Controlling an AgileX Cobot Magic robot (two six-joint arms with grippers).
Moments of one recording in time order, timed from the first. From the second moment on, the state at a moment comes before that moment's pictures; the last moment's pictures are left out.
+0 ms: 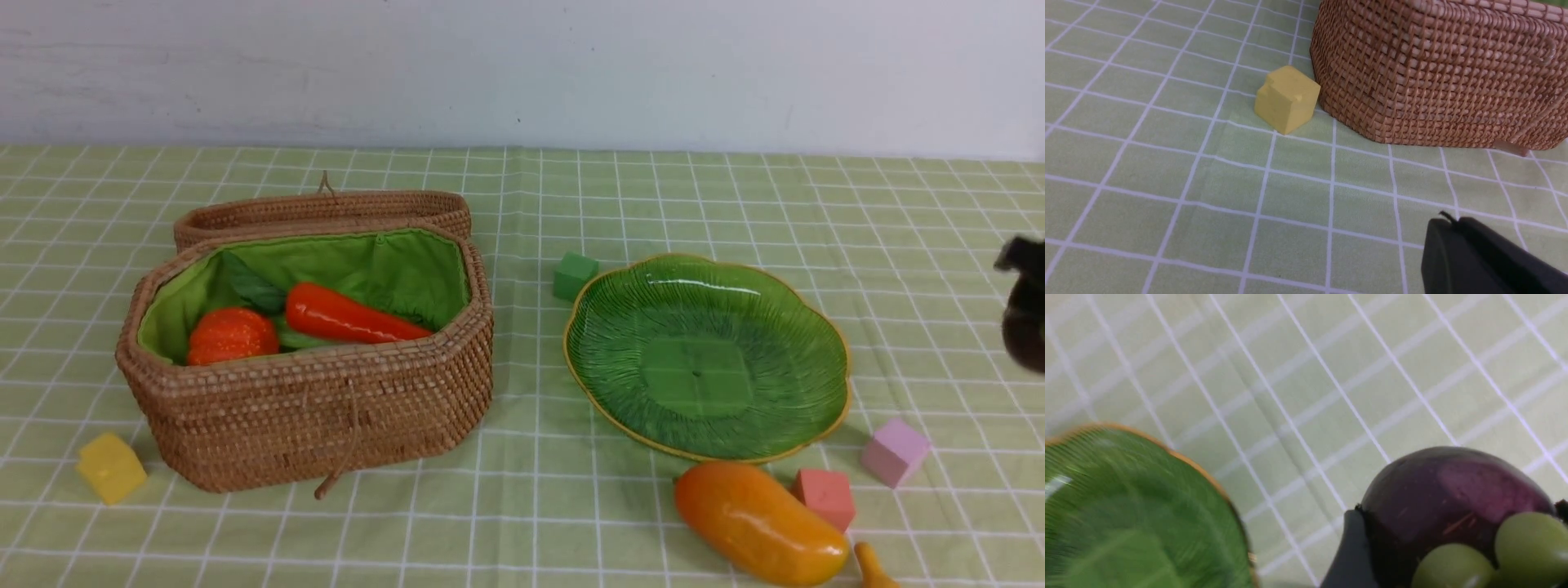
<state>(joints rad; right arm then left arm) -0.04 1.44 -1.09 -0.23 0.56 0.69 -0.08 -0.01 0.03 0.07 0.38 -0.37</state>
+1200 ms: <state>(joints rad) 0.34 1.58 -1.16 -0.05 0.79 0.10 -0.08 -0.01 0.03 0.07 0.38 -0.37</state>
